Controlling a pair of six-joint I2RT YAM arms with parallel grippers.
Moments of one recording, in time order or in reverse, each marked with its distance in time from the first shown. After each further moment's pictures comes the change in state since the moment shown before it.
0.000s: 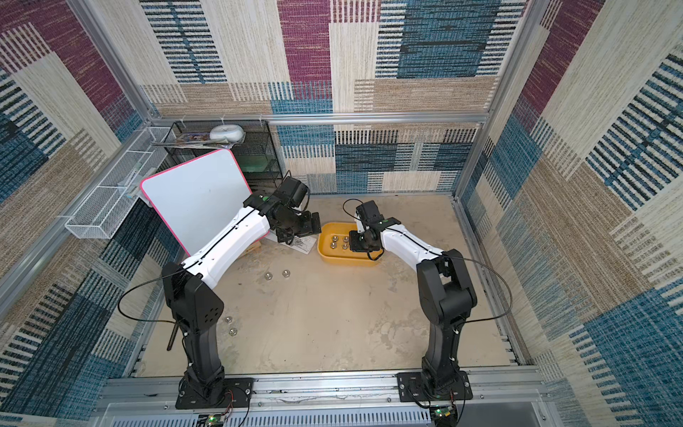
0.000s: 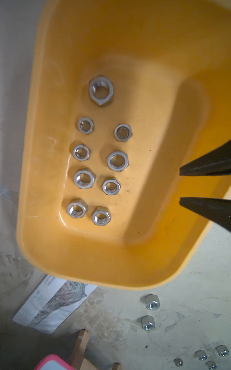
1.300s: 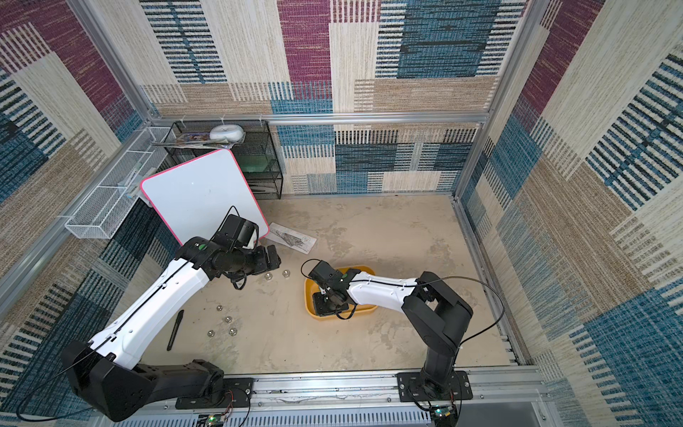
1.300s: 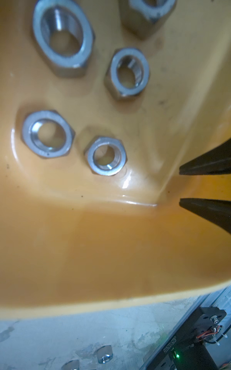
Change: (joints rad) left arm 0.109 -0.624 -0.670 0.082 0.007 0.004; right arm 0.525 -0.159 -0.374 0.081 0.018 0.361
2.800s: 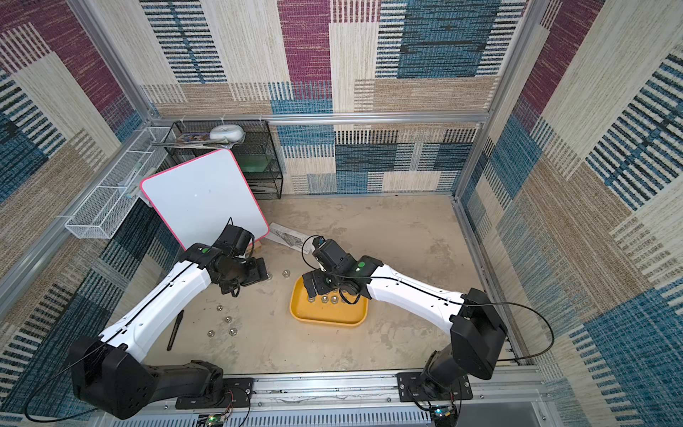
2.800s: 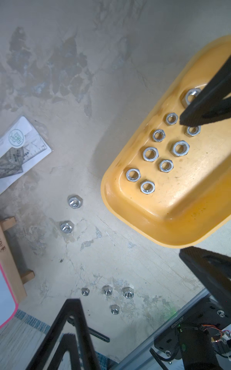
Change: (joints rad) left arm 0.105 0.028 -0.150 -0.025 -0.077 -0.014; right arm -0.041 -0.244 0.109 -0.039 0.188 -0.291
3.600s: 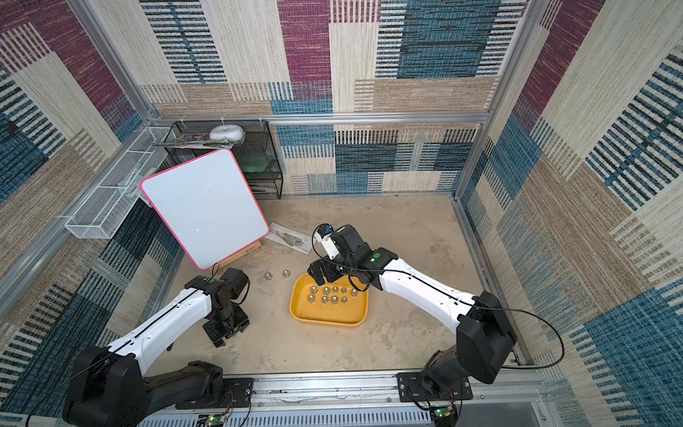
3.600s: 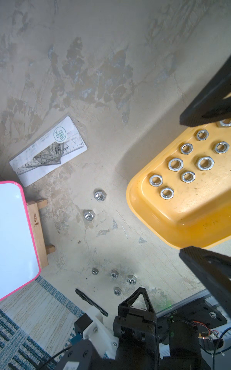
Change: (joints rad) left arm 0.047 -0.095 -0.398 -0.124 -0.005 -0.403; right arm -0.132 -0.027 -0.016 0.103 -0.184 -0.179
